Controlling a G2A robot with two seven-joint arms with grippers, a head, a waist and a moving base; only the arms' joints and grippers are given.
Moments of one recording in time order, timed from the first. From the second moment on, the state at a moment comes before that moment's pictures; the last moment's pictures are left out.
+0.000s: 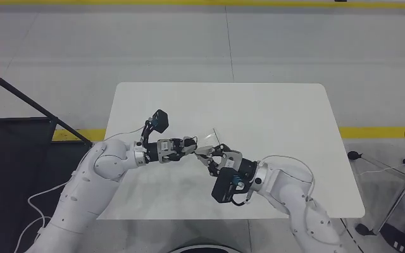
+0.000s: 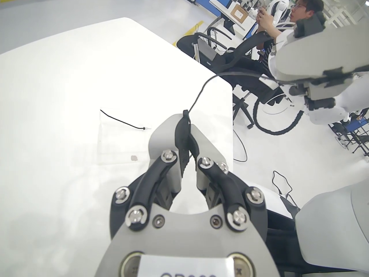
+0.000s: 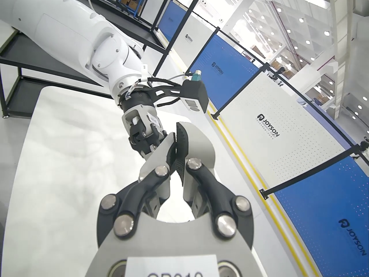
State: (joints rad) left arm 1.03 -1.04 -1.17 -1.47 0.32 -0.89 -0.63; right arm -1.19 -1.23 1.13 -1.92 -1.82 -0.72 -0.21
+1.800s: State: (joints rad) left arm 1.02 -1.02 -1.14 -1.47 0.34 -0.90 -0.61; right arm -1.19 -1.20 1.11 -1.93 -1.80 -0.62 -0.19
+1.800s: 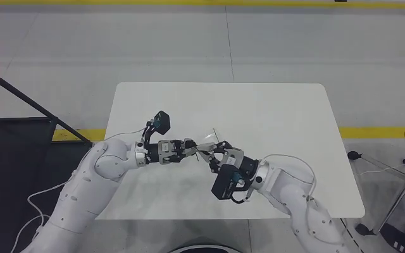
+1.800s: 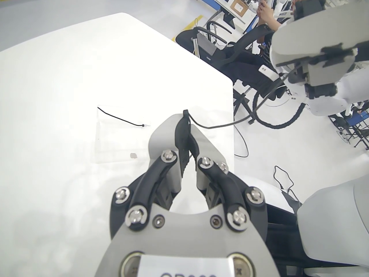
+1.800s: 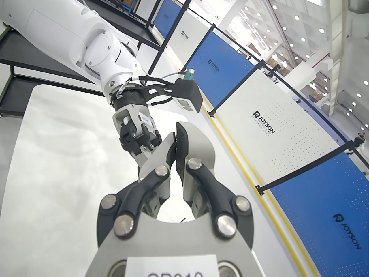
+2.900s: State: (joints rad) left arm 1.01 -1.01 -1.12 -1.47 0.34 -0.89 -0.60; right arm -1.23 -1.20 1.10 -1.96 -1.88 -0.46 -0.19
